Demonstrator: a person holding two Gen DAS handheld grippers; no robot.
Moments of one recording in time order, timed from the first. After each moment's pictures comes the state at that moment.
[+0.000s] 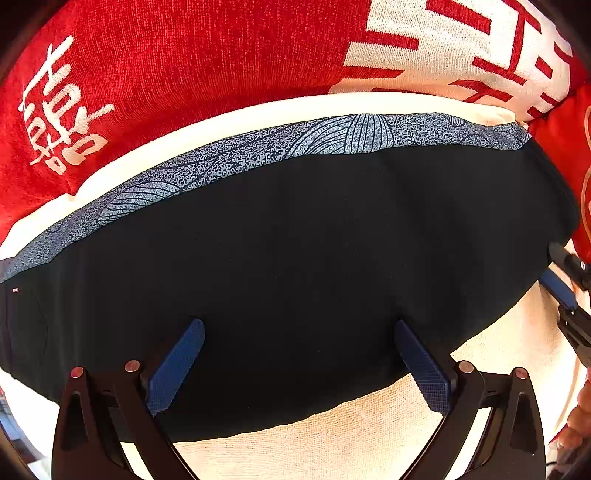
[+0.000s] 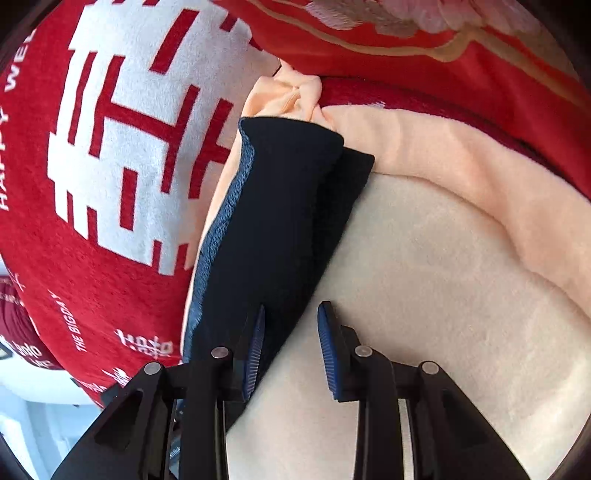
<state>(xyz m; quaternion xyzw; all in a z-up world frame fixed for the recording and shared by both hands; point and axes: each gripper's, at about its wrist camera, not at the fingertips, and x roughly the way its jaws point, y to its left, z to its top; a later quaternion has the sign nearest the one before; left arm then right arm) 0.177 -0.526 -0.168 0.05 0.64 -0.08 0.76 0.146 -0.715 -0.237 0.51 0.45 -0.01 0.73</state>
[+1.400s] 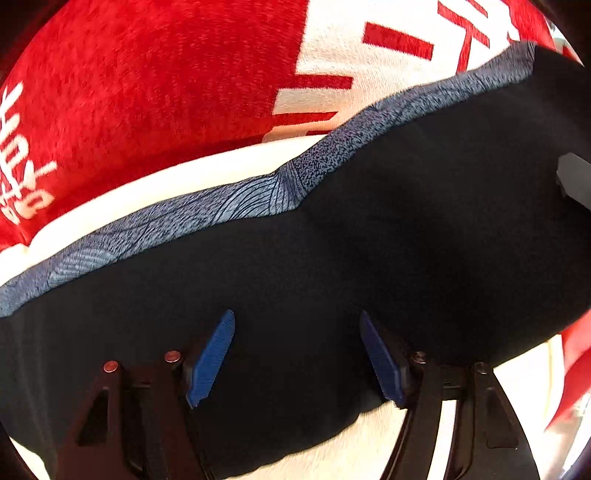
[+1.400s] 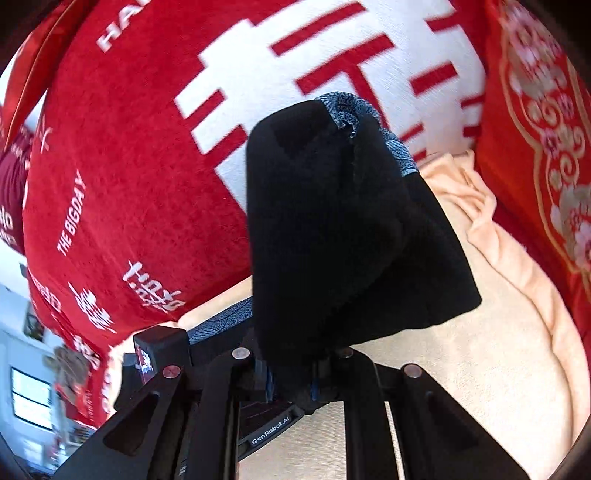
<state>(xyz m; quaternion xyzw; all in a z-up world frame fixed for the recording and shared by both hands) 0.170 -0.494 -0.152 0.00 0.59 -0.19 0.79 0.194 -0.588 -0.110 0.26 0.45 0.05 0.85</state>
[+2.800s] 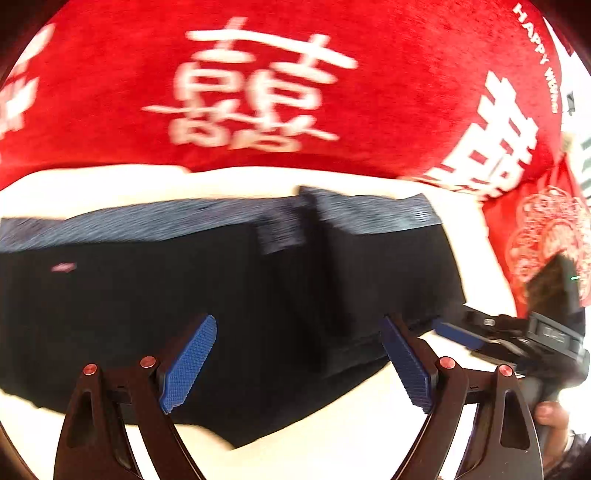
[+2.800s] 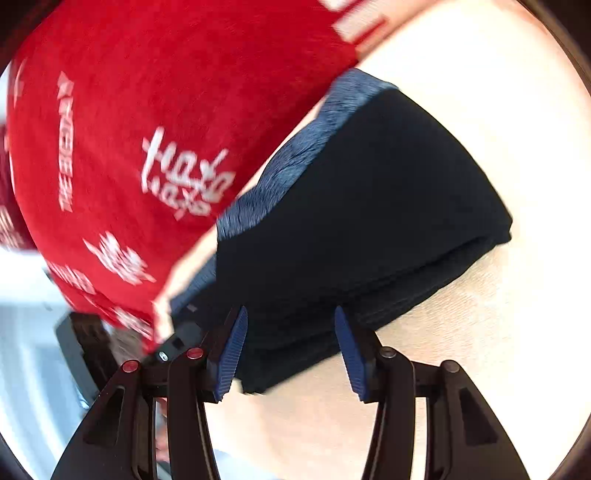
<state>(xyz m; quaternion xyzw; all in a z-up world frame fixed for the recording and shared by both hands) 0.152 -0.237 -0.088 -0.11 0.60 -0.19 0.77 0.179 -0.440 -0.193 0.42 0.56 0.11 0.71</state>
